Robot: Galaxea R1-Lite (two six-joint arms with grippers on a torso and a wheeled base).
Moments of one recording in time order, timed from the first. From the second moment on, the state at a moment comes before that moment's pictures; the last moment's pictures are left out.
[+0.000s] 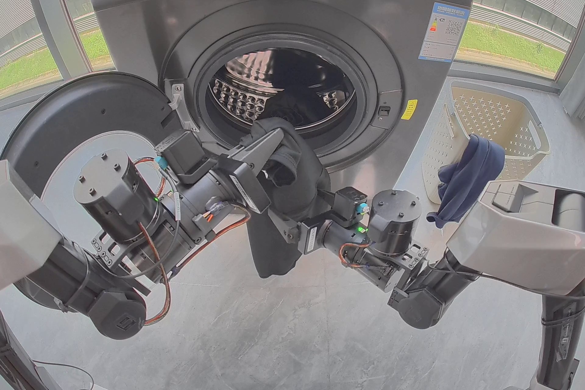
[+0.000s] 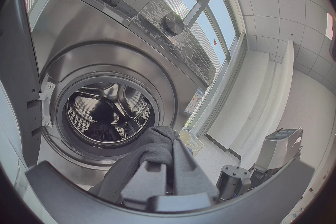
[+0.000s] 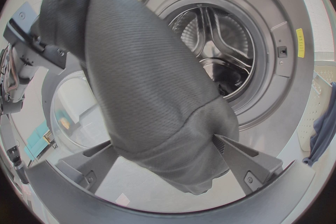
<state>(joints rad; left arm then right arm) -0.63 1.85 -0.63 -1.55 -0.09 -0.29 0.73 2.28 -0.93 -1.37 -0.06 0.13</state>
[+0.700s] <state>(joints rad) -0.63 1.86 -0.63 -1.55 -0.09 -0.29 0.61 2.08 -0.78 -1.36 -0.06 0.11</state>
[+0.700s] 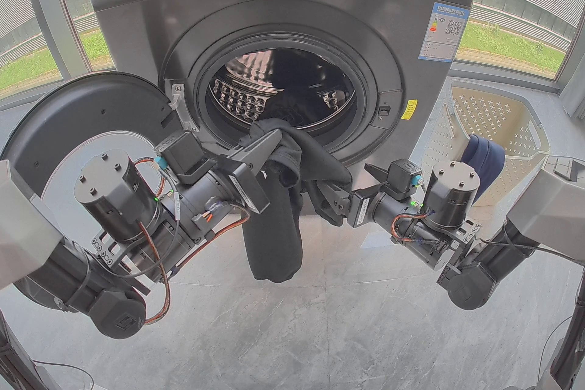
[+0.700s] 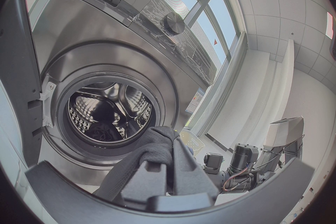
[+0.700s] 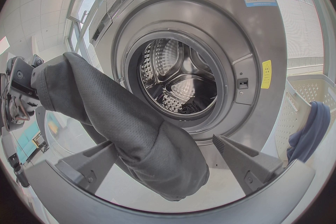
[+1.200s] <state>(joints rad) -0.63 1.85 -0.63 -1.55 -0.09 -0.29 0.58 2.14 -0.80 -1.37 -0.06 0.11</state>
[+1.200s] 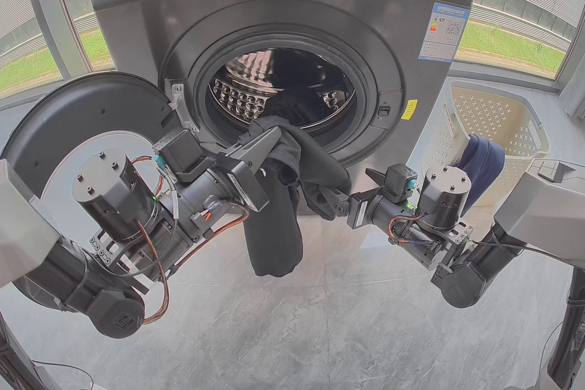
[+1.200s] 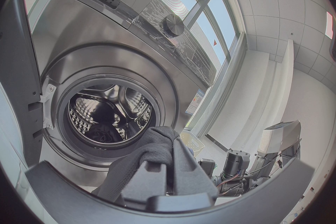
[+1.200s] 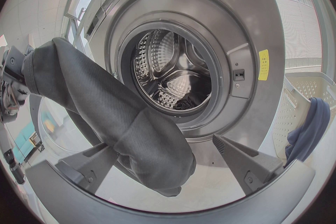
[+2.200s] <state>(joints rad) -0.62 1.85 -0.62 -1.55 -0.09 -0.28 0.49 2.13 -0.81 -1.37 -0.06 0.10</state>
